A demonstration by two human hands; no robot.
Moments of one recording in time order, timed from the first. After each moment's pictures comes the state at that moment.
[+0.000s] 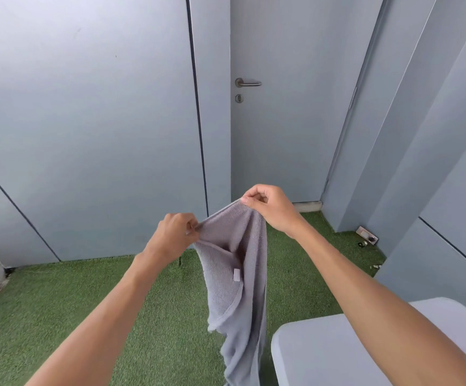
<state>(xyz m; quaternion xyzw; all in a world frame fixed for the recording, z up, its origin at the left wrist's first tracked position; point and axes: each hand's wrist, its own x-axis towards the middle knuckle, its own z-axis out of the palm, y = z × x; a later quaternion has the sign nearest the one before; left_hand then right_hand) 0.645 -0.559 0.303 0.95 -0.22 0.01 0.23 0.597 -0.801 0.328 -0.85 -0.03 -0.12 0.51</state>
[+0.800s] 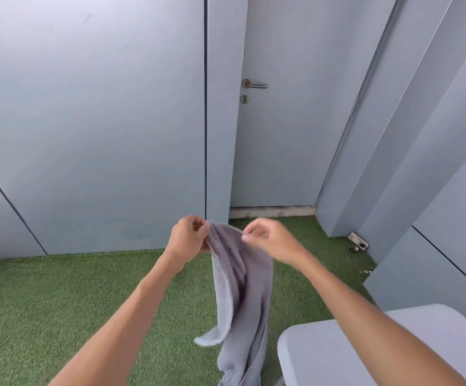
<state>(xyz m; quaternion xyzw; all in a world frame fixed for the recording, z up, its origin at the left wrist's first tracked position) 0.653 -0.547 0.275 0.81 -0.08 -0.08 0.58 0.583 -0.761 0.280 -0.89 0.04 0.00 0.45</state>
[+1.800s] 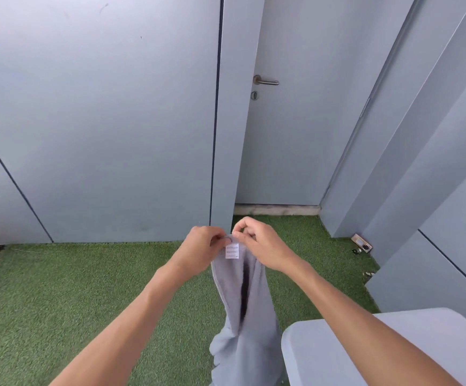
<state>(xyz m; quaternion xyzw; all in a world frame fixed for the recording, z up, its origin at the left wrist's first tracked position) 0.627 -0.525 0.267 0.87 -0.31 -0.02 0.39 0.583 -0.709 0.276 -0.91 -0.07 -0.02 0.41</state>
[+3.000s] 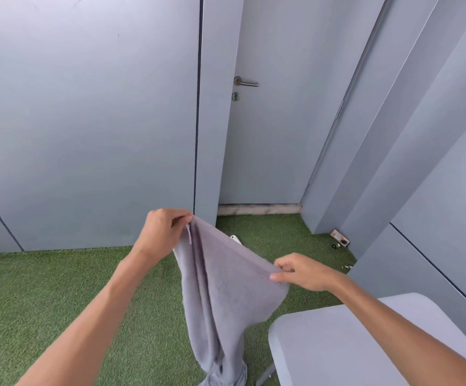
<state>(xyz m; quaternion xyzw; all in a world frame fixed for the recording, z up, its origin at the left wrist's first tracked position) 0.645 -0.493 0.286 0.86 -0.28 0.11 0.41 0.519 -0.815 0.236 -0.93 -0.02 0.18 0.32</state>
